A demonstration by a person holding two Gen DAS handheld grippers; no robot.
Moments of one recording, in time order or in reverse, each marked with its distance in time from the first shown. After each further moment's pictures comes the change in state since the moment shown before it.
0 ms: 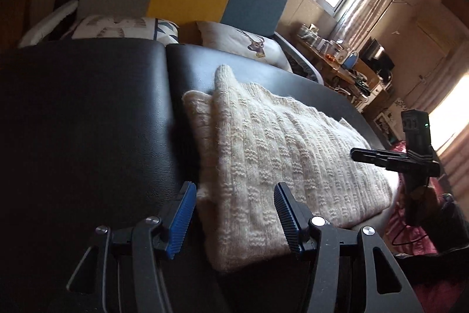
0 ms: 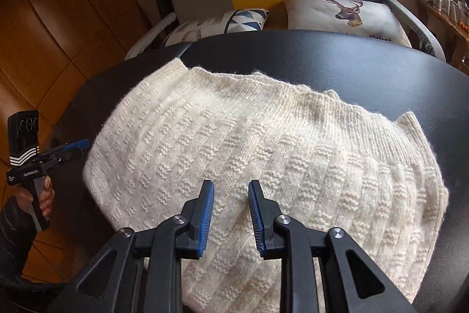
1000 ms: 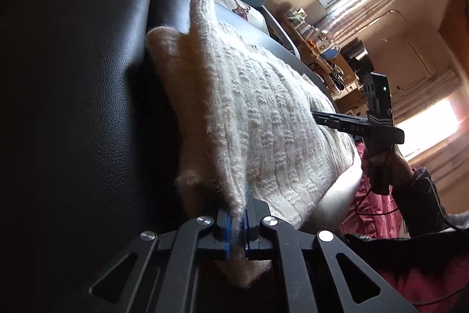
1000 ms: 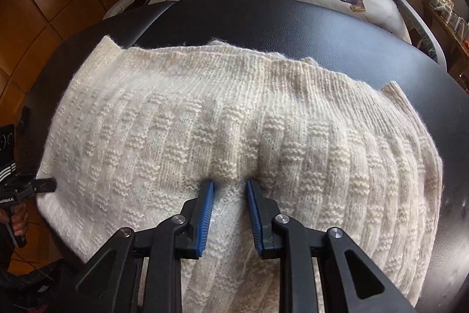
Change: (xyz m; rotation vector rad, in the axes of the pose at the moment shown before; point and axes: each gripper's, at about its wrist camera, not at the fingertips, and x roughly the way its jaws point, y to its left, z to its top) left arm 0.004 -0.018 -0.068 -0.164 0.108 -0.191; right arm 0.039 0.003 0.006 -0.089 0.179 -0.135
